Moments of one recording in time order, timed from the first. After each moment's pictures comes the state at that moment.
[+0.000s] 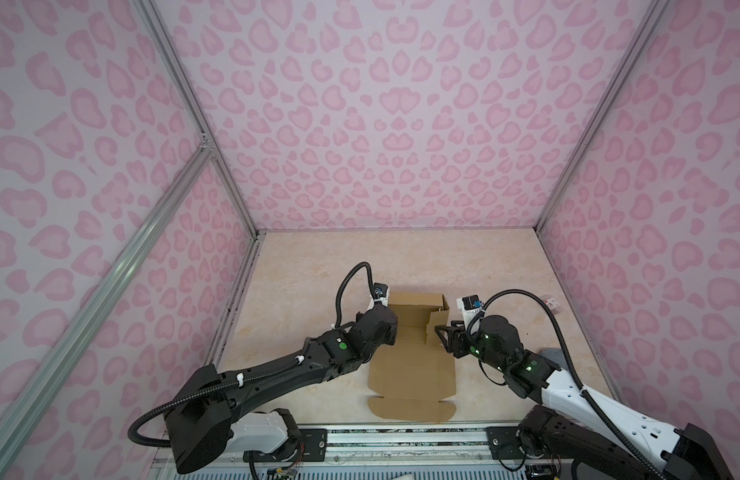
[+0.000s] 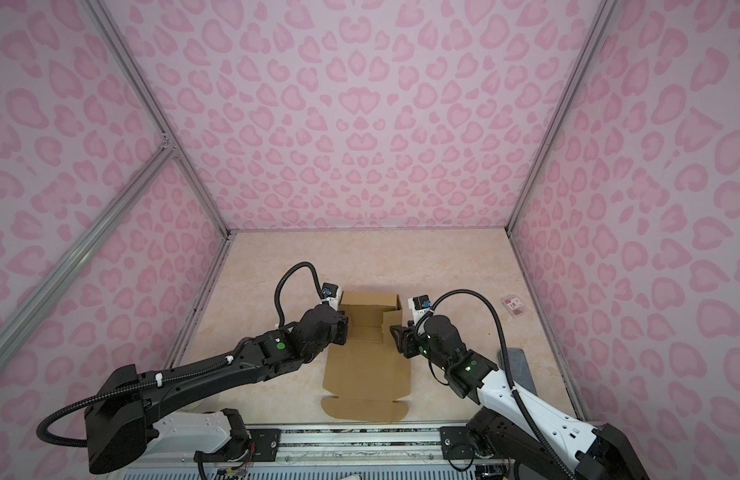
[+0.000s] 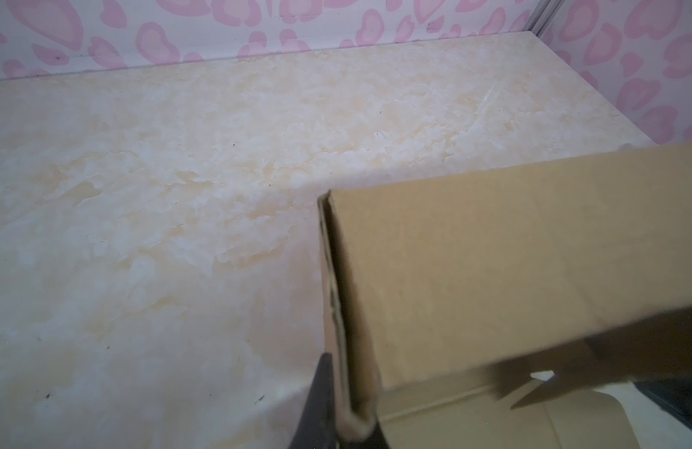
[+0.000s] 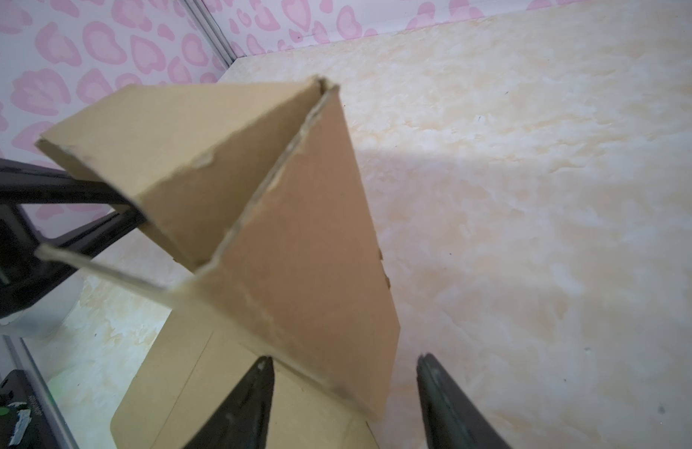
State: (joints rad) left arm -0.97 1.29 0.80 -0.17 -0.50 -0.47; right arm 0.67 0.90 0.42 -0.03 0.02 0.42
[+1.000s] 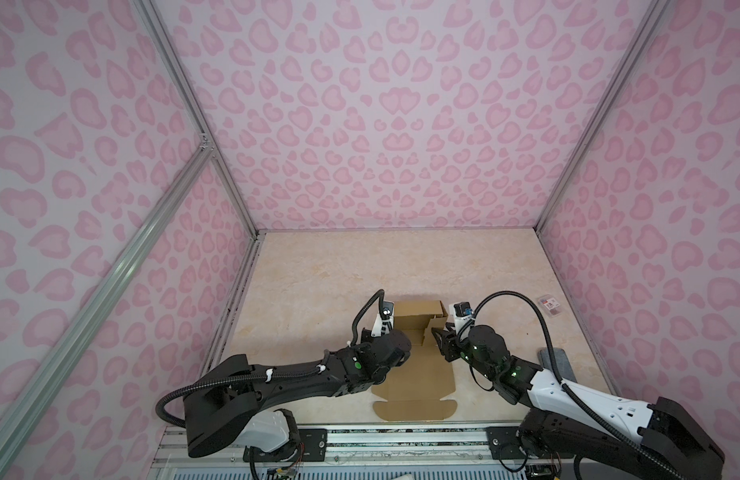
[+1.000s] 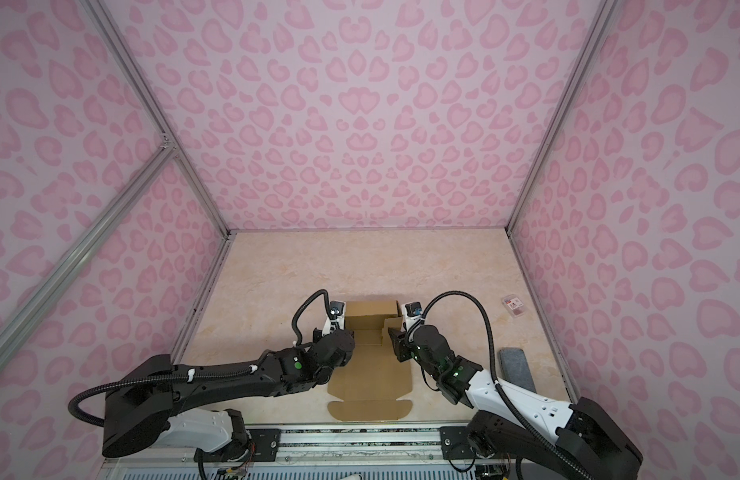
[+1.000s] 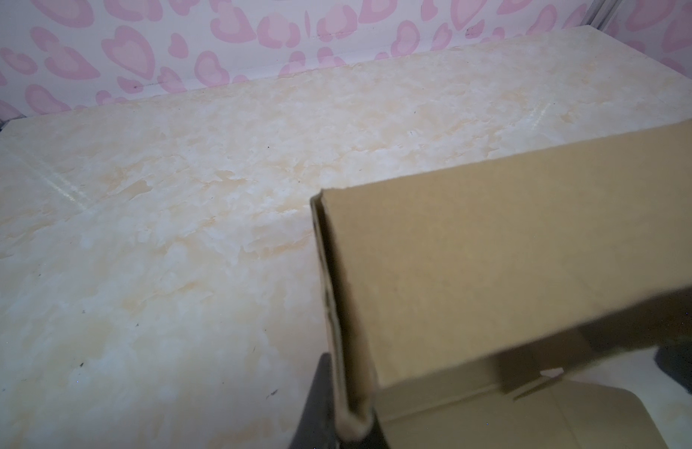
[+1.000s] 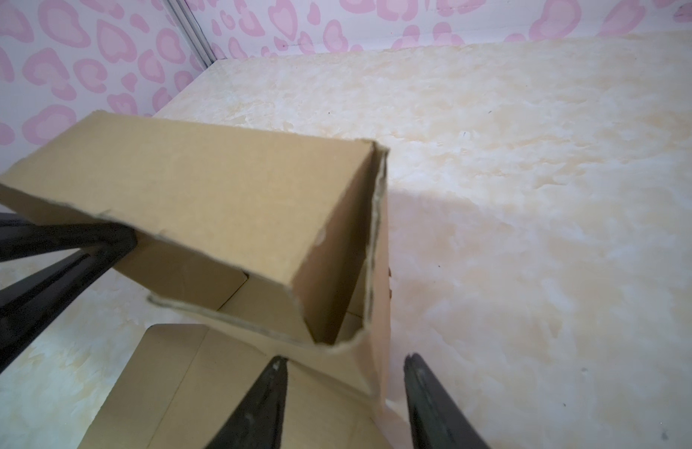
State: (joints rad) left arm -1.11 1.39 0.70 -0.01 -0.77 -0.51; right arm 0.77 1.02 0.34 0.22 0.19 0.36
